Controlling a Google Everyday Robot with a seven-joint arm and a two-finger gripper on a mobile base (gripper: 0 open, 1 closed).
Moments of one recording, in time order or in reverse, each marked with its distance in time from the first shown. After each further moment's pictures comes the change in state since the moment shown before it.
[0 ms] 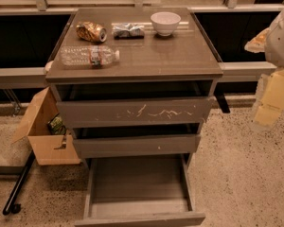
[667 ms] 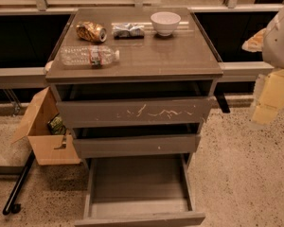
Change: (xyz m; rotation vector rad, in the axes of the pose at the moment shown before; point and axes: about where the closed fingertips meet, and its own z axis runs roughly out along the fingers) arm -0.004 -0.004 0.005 0.009 -0.005 -0.023
